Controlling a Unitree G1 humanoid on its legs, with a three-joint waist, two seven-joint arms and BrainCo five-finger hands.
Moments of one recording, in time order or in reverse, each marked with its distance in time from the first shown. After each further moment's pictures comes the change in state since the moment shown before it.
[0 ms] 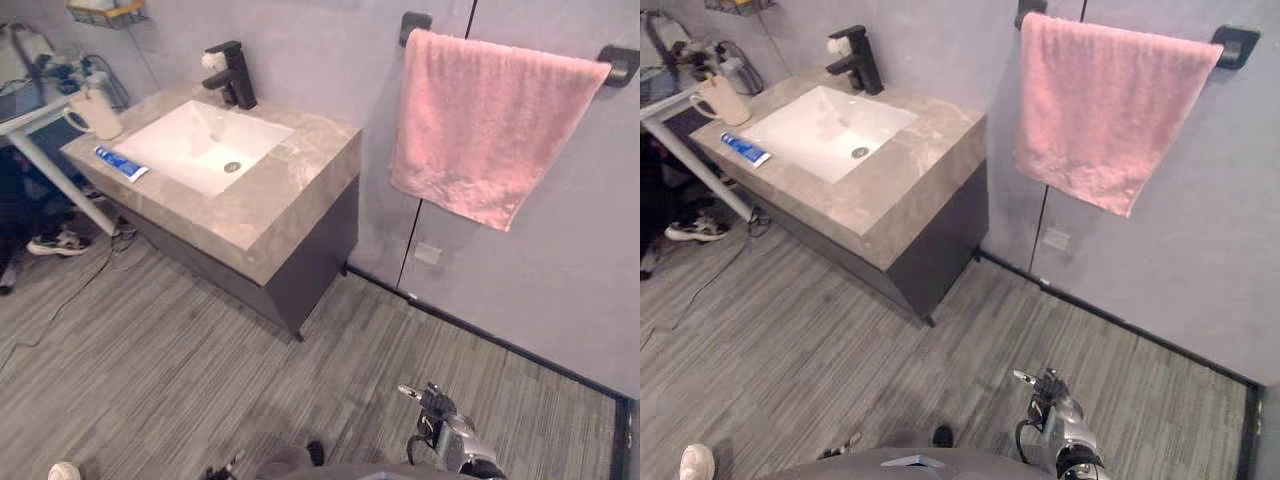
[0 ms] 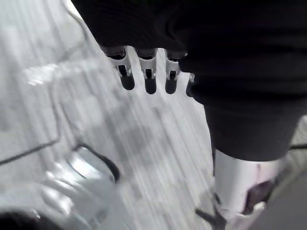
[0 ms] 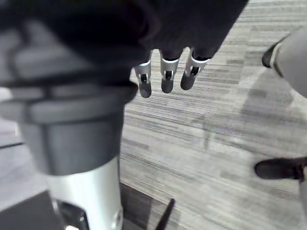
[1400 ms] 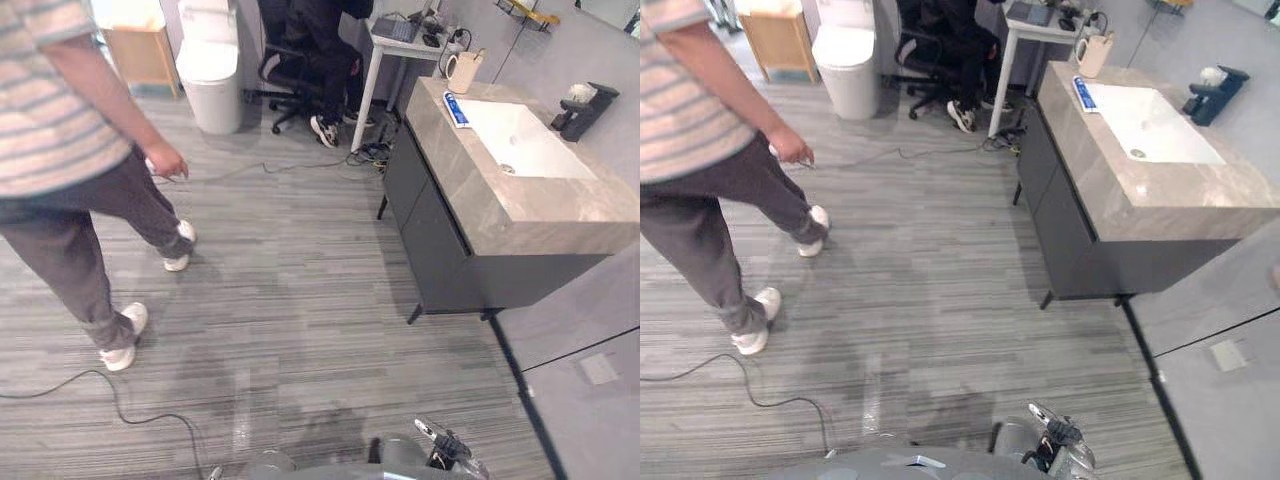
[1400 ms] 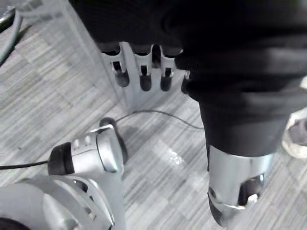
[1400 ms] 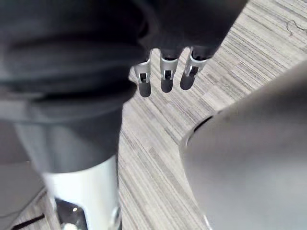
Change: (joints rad) left arm -0.010 0.023 0.083 0.006 -0.164 0.001 0.013; right arm 0.151 0.084 -0.308 0.051 0.014 -0.041 -0.029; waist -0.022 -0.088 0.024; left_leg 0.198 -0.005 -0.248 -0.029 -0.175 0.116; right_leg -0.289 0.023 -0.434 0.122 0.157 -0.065
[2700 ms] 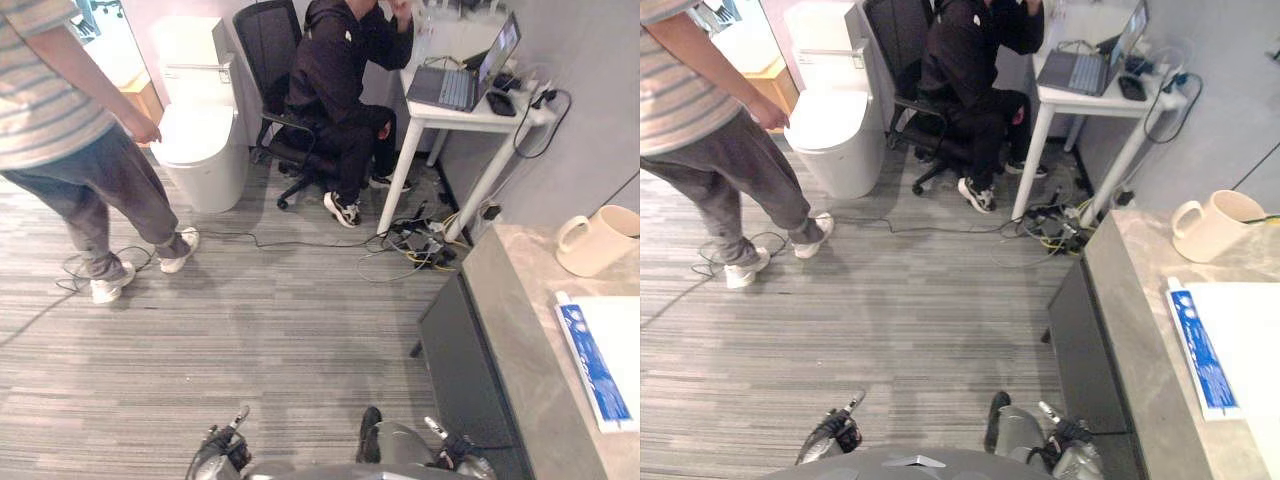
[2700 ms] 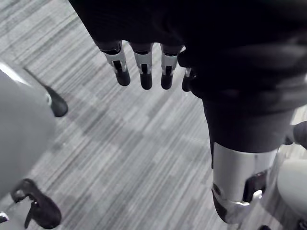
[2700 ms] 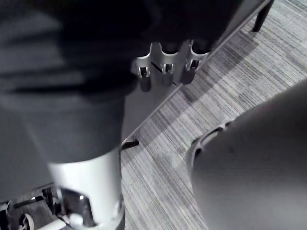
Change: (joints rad) left arm -0.053 -0.115 -0.076 -0.131 0.115 -0.032 0.013; right arm 0.044 -0.027 0.021 -0.088 0.026 0.014 -0.023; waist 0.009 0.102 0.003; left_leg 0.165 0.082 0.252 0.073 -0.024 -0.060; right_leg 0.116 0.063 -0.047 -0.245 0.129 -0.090
